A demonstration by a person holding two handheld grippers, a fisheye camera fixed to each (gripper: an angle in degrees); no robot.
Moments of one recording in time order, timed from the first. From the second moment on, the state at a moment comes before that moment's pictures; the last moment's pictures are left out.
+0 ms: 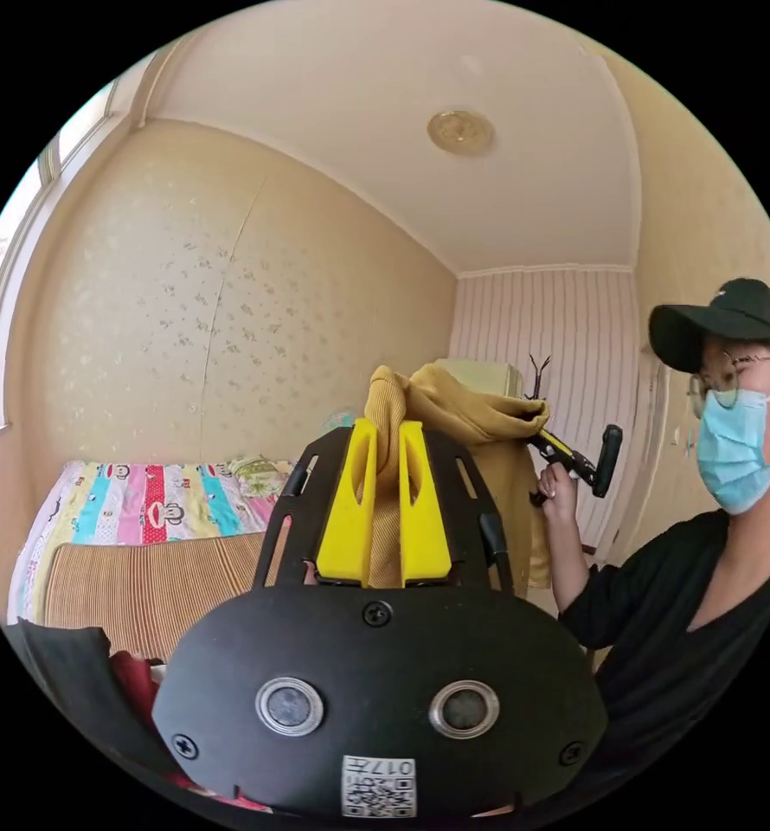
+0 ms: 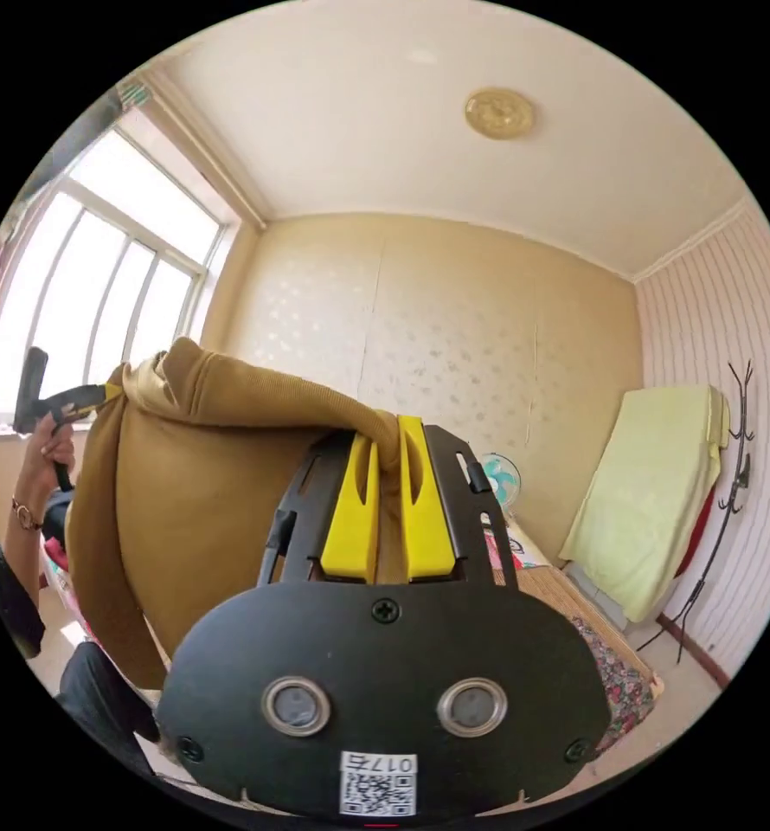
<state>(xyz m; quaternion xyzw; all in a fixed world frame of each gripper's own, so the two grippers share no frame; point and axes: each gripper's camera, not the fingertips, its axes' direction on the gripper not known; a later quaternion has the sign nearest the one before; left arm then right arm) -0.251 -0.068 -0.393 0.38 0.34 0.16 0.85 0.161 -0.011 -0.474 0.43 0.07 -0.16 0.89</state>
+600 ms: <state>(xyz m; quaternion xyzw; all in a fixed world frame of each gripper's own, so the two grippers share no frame) -0.168 -0.045 0.003 -0.09 0.09 0.07 0.99 0.175 0.051 -0.100 0.03 -0.09 -0.11 0.99</state>
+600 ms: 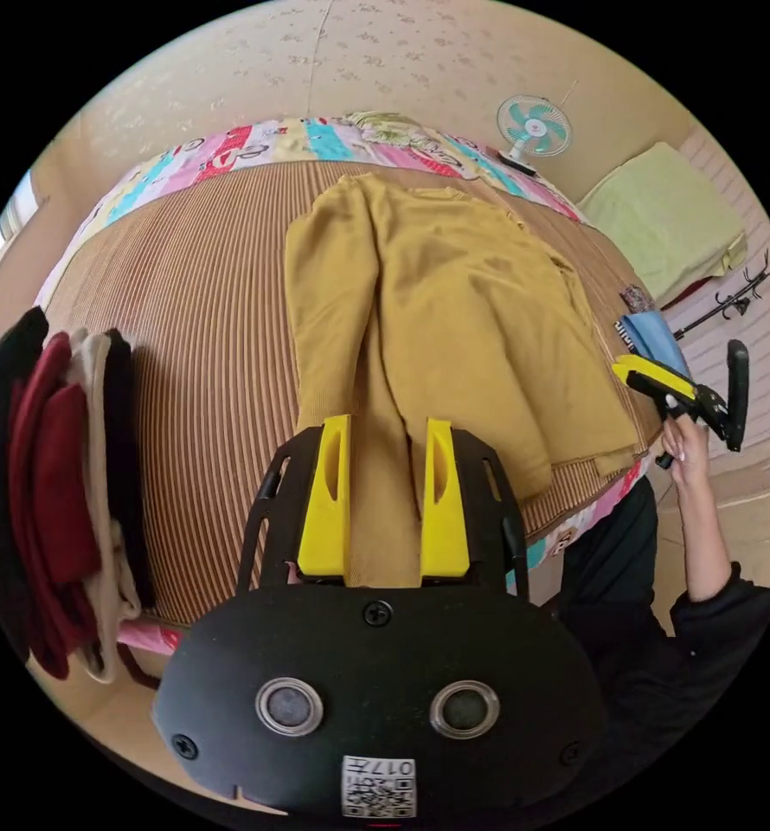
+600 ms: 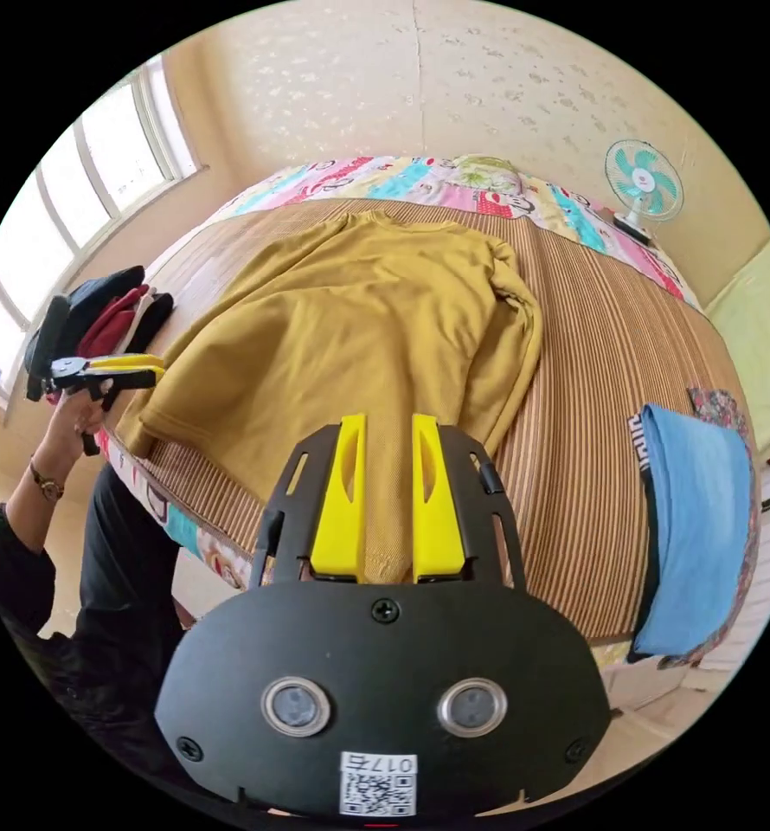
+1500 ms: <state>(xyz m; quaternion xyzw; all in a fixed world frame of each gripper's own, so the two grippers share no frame) -0.144 -0.036 0.009 -0.09 0.21 0.02 0.97 0.191 0.070 -0.082 -0.13 -0.13 -0.11 0.98</state>
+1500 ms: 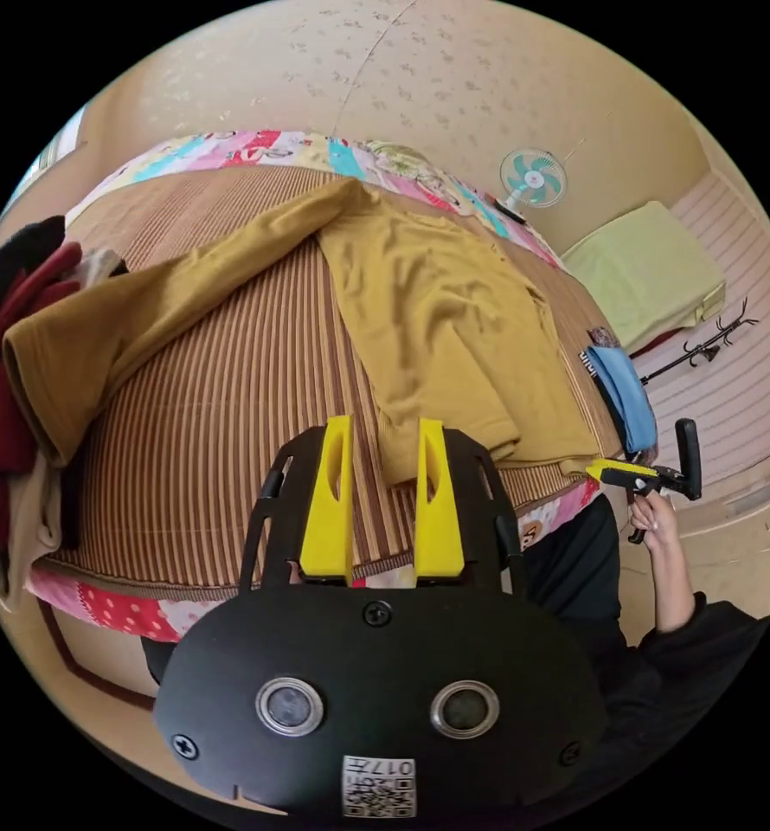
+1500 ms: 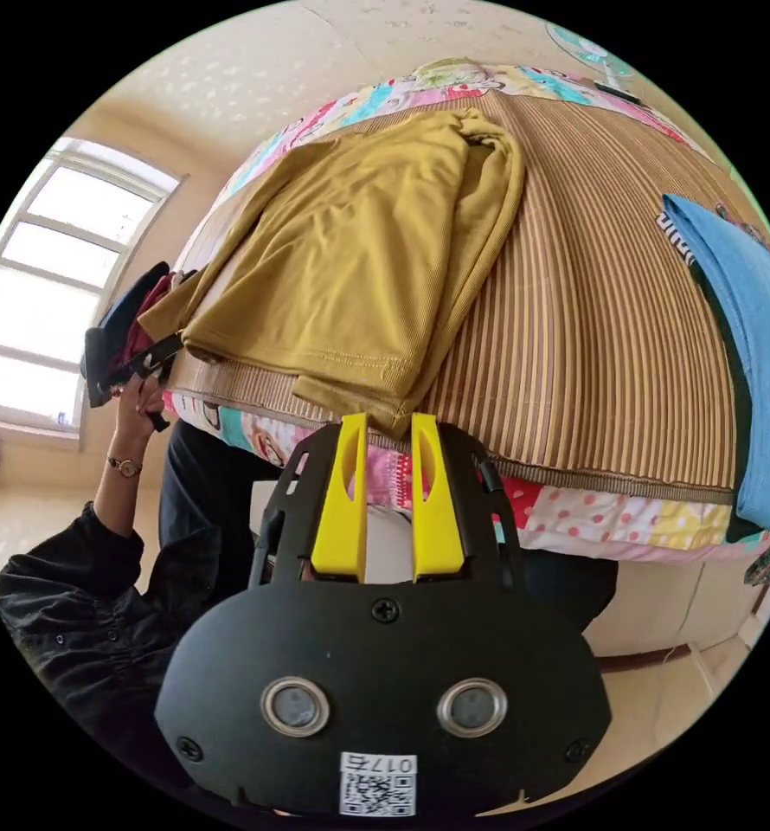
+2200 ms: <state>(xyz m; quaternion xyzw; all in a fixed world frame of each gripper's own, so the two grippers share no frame) -0.196 -0.013 -0.019 -0.08 0.20 0.01 0.98 0.133 0.043 -0.070 -0.13 -0.12 -0.08 0.98</state>
